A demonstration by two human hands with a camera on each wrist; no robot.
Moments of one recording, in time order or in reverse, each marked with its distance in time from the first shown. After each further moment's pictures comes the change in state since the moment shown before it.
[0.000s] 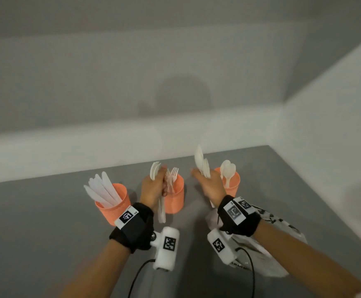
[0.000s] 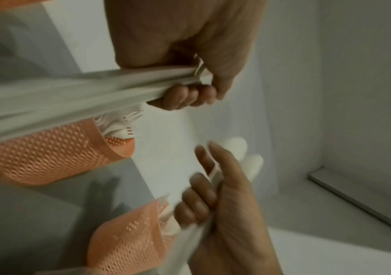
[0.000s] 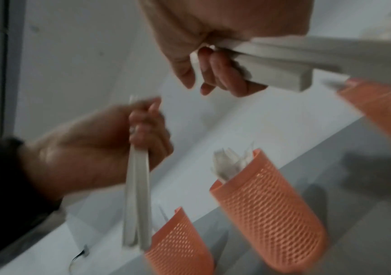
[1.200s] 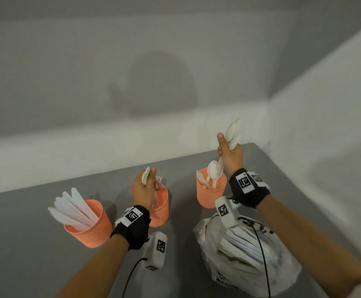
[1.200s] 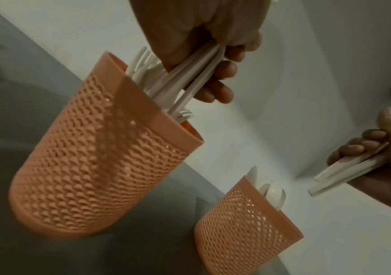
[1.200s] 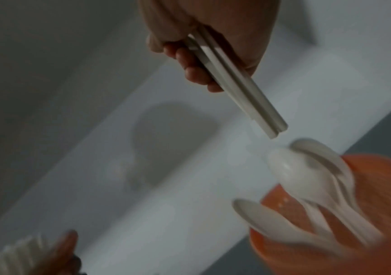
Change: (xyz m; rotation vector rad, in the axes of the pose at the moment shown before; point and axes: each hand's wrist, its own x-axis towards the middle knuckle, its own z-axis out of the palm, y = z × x) left_hand 0.066 -0.046 0.027 0.121 0.049 0.260; right_hand 0.089 -0.017 -0.075 0.185 0.376 -0.048
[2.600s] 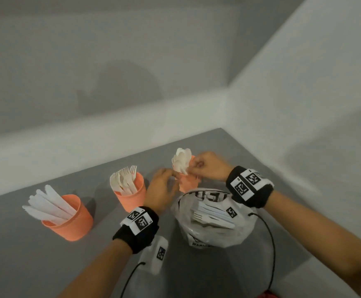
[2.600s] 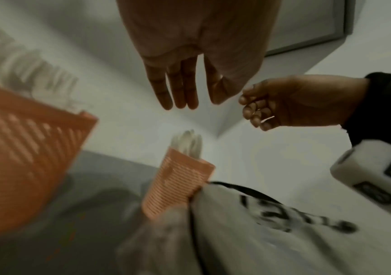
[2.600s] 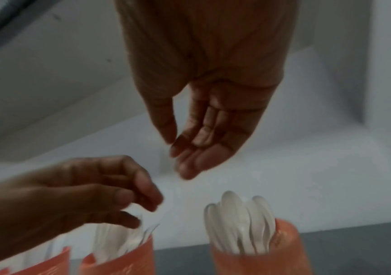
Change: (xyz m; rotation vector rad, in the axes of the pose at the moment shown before) left_hand -0.088 0.037 0.042 0.562 -0.607 0.351; right_hand -0.084 -0.037 -0.068 -0.851 -0.652 0.007
